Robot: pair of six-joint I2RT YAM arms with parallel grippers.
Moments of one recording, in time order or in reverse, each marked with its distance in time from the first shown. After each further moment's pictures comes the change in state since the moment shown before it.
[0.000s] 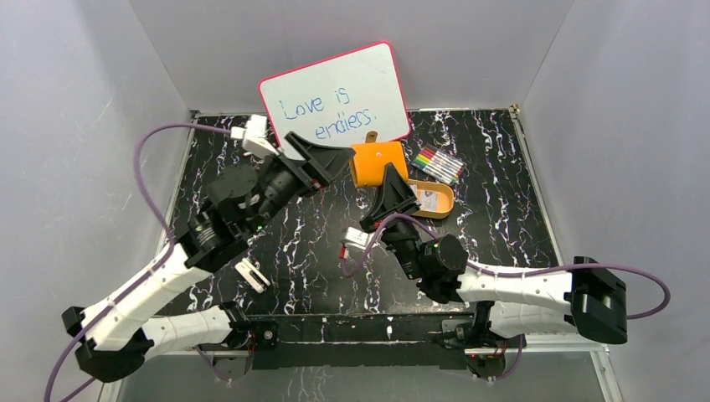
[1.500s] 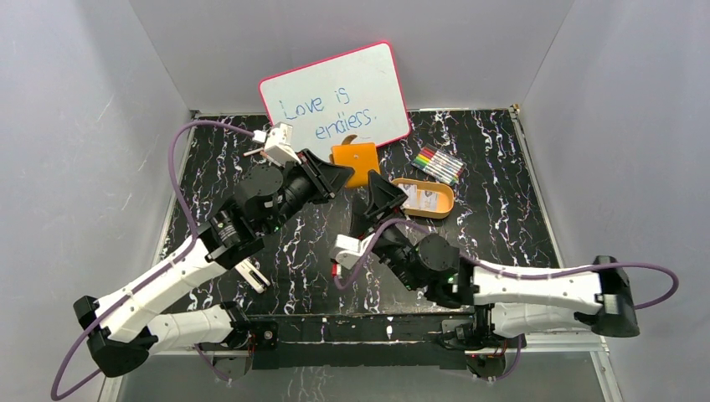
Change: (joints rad) left arm -0.001 0.076 -0.074 0.021 0.016 0.117; right arm 0.142 -0.040 0.151 -0.458 0.090 0.293
